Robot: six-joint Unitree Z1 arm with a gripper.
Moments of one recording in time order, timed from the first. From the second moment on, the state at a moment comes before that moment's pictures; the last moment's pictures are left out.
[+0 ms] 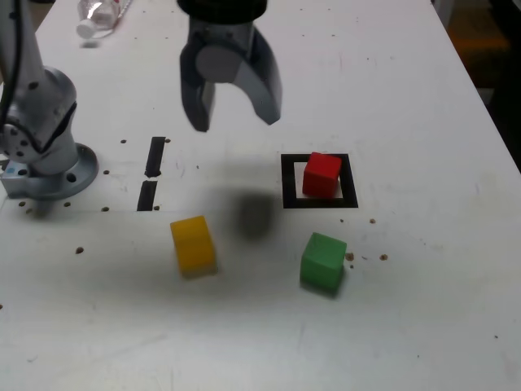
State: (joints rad) arm -0.16 1.64 -1.30 1.30 -0.04 -0.09
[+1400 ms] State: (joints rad) arm -0.45 1.73 -1.05 1.06 -0.21 -0.44
